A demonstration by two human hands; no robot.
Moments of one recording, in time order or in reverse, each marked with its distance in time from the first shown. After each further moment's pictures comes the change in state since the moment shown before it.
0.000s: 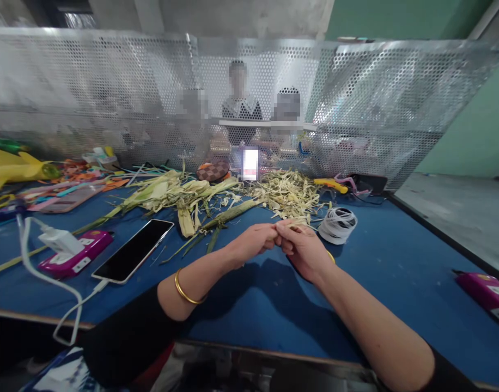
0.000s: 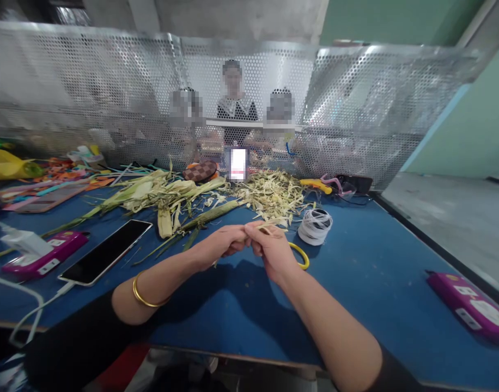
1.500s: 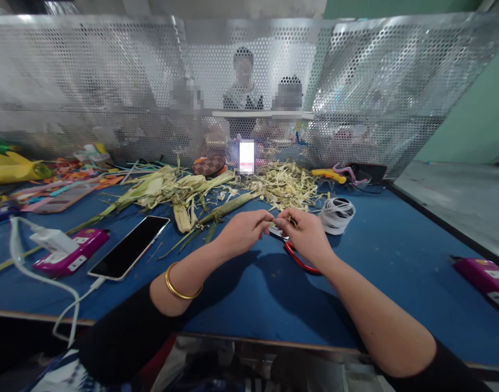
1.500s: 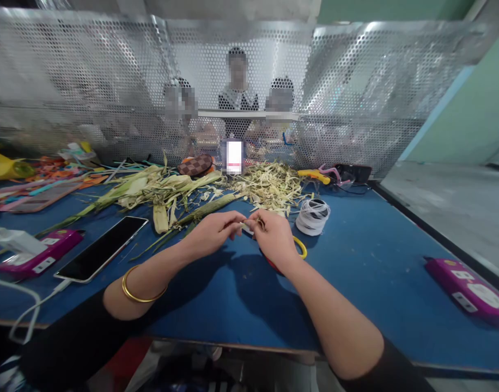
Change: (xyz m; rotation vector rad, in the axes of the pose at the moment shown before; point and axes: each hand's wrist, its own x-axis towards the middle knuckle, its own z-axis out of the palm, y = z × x) left_hand 0.004 -0.007 -0.018 0.818 0.162 0.315; right_hand 0.002 -0.012 -0.017 -1.067 0.119 -0.353
